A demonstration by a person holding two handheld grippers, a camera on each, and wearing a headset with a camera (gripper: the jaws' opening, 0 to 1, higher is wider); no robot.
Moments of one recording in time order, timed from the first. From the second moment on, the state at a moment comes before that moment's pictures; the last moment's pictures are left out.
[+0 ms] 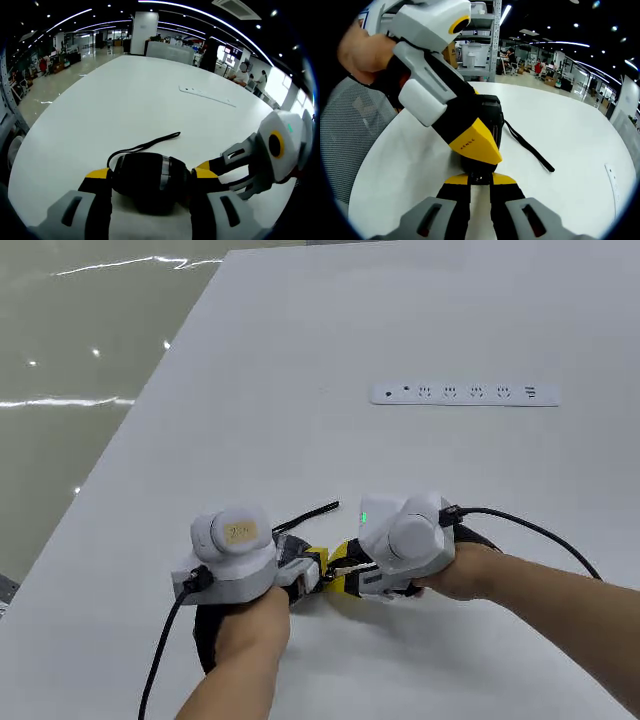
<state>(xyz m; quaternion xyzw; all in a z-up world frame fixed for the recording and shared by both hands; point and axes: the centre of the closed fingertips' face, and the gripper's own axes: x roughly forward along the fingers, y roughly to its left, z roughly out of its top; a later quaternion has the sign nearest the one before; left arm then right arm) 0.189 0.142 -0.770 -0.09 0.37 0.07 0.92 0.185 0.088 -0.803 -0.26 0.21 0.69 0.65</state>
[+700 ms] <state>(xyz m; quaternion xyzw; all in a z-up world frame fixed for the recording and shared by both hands) 0.192 0.148 -0.772 -0.14 0.38 0.05 0.92 0.187 0.088 -0.805 -0.25 0.21 0.67 0.66</state>
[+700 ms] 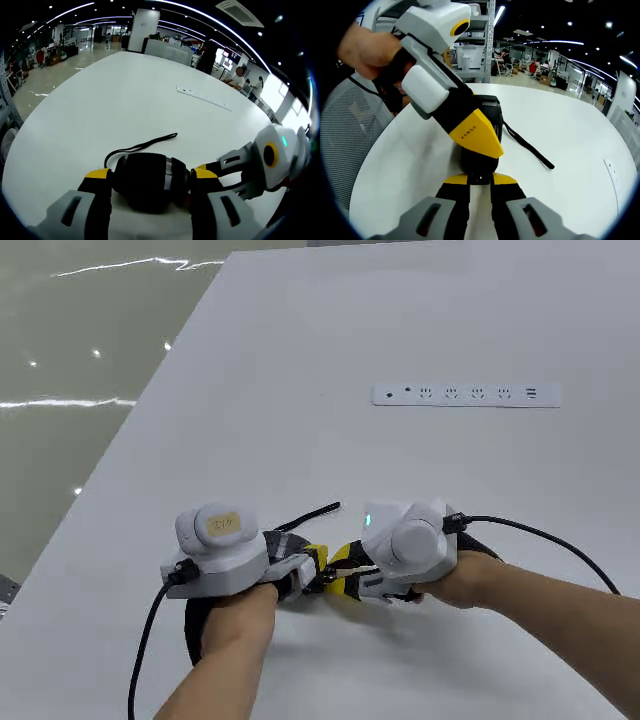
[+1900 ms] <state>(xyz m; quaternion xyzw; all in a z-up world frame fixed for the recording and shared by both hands) 0.163 0.140 -0.750 -0.07 0.38 -0.06 0.92 0.175 0.069 -0.781 -0.23 0.25 0.64 0.69</state>
